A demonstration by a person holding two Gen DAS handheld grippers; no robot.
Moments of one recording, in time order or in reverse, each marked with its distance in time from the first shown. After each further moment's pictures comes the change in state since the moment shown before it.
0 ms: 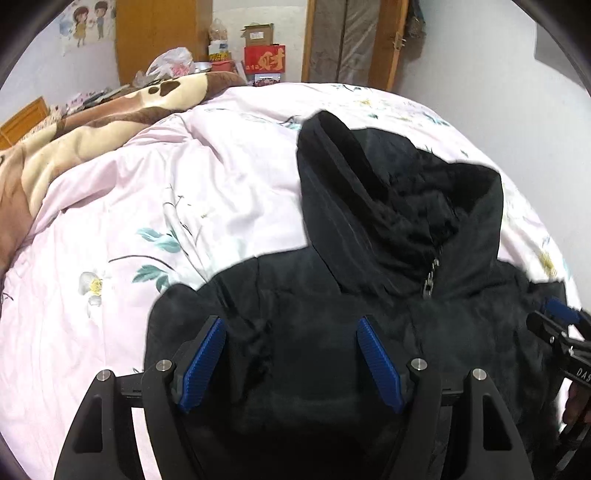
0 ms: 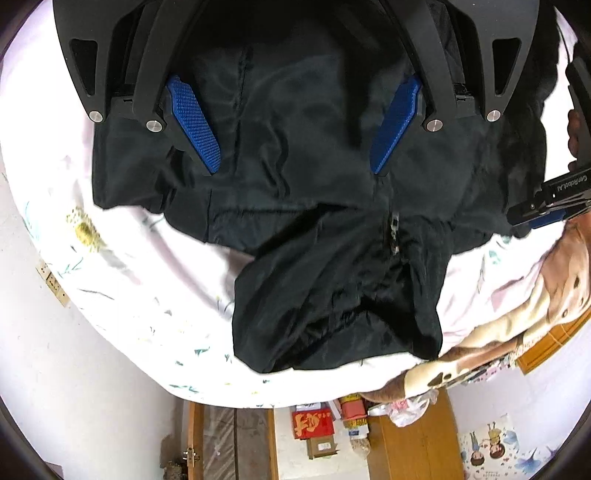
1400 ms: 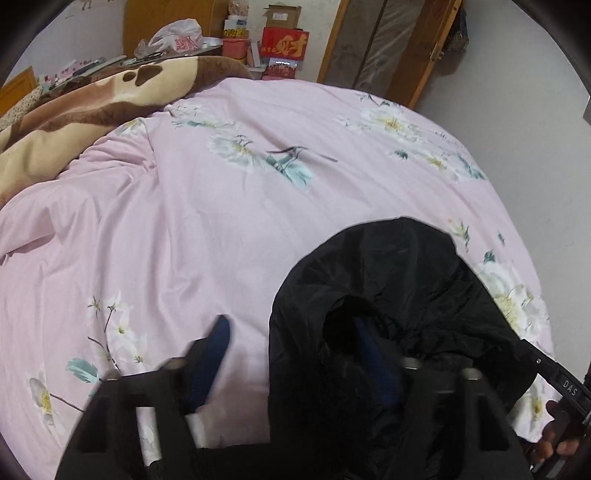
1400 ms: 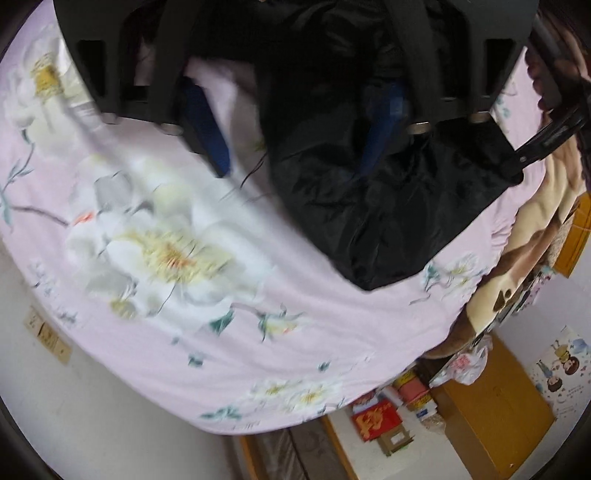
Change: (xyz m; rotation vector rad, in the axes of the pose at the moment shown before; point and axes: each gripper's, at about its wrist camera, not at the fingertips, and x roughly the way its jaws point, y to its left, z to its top) left arm 0.121 -0.008 0.181 -0.134 0.066 -0.056; right arm 0.108 -0.070 0.164 0.315 0.103 0.050
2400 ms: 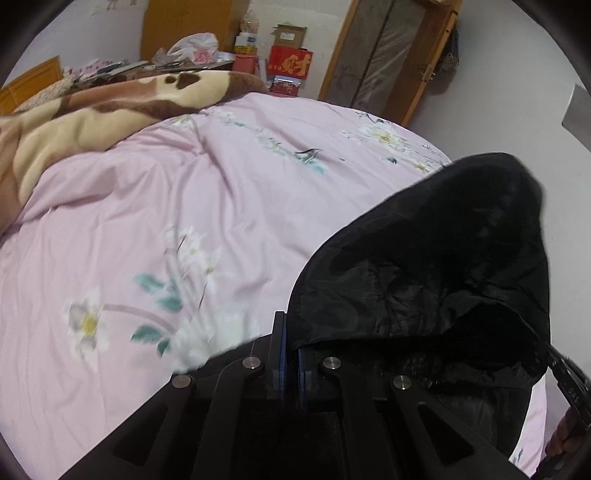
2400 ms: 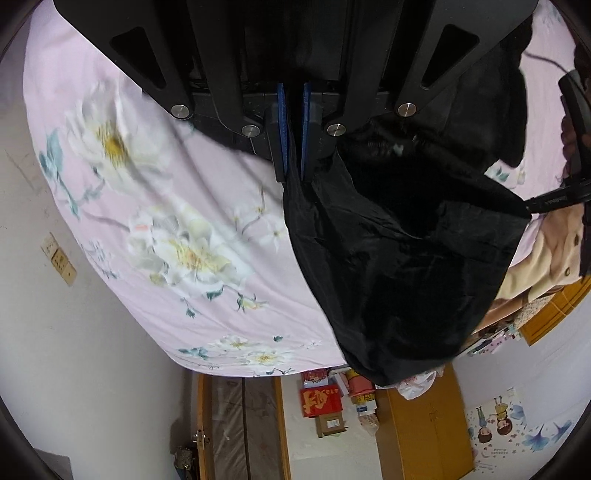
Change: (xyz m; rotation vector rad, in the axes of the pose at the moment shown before) left arm -0.108 0.062 -0.102 -0.045 -0.080 -0.033; right arm -0.119 0.027 -0.111 -0.273 -0.162 -0.038
